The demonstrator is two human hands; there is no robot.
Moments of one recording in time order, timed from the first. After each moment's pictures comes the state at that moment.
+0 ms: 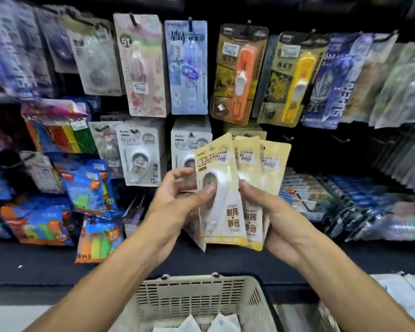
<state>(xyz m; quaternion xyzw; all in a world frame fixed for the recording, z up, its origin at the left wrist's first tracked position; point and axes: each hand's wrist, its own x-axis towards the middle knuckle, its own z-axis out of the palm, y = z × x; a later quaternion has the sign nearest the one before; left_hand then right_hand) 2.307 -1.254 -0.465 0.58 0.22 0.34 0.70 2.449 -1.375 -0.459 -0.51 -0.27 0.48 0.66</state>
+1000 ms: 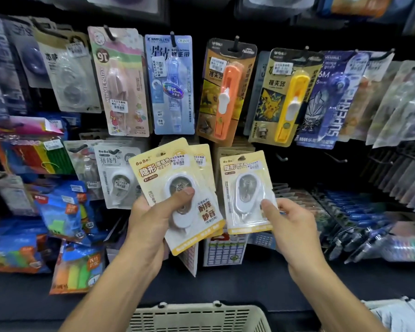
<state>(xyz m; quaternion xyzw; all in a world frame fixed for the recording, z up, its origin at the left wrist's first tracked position) 2.348 -1.224 -0.466 0.45 0.22 0.45 0.74 2.516 -1.361 -0.482 -0.74 -0.26 0.12 0.61</state>
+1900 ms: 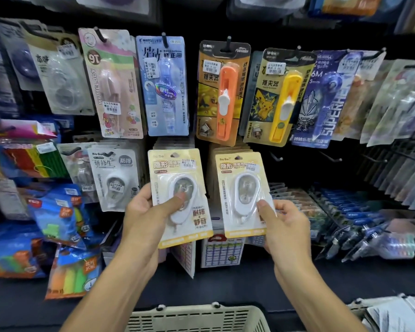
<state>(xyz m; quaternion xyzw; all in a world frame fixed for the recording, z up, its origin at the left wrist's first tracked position) 2.350 -1.219 -0.467 0.48 0.27 0.44 0.71 2.512 -1.351 -0.493 -0.68 -0.19 0.11 0.70</state>
